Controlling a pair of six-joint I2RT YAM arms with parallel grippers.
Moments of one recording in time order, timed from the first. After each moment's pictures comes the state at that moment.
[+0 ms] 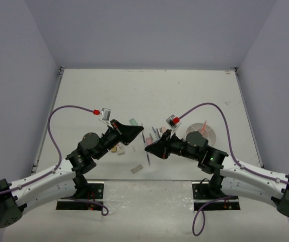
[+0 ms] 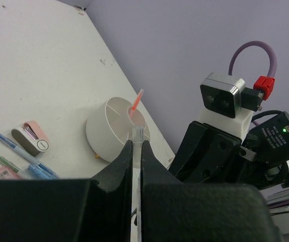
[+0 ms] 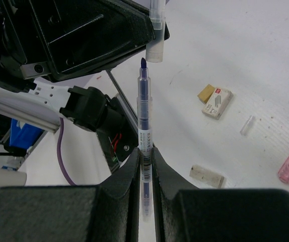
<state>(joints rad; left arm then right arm) -0.91 0.77 0.44 0.41 -0.09 -0.83 1.01 0.86 0.54 0.16 -0.17 0.67</state>
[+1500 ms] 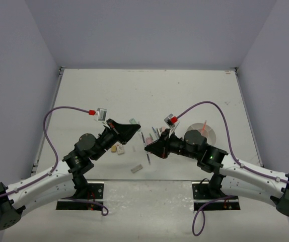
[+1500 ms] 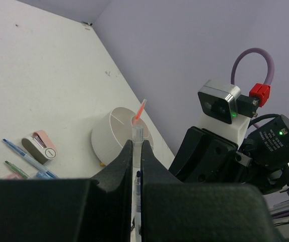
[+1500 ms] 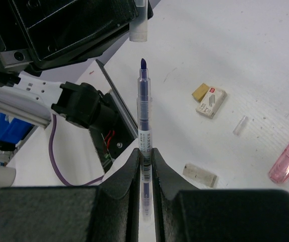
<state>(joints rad) -0.91 0.72 0.45 0.37 -0.14 -0.80 1.01 0.88 0.57 0.11 -0.17 0.62</state>
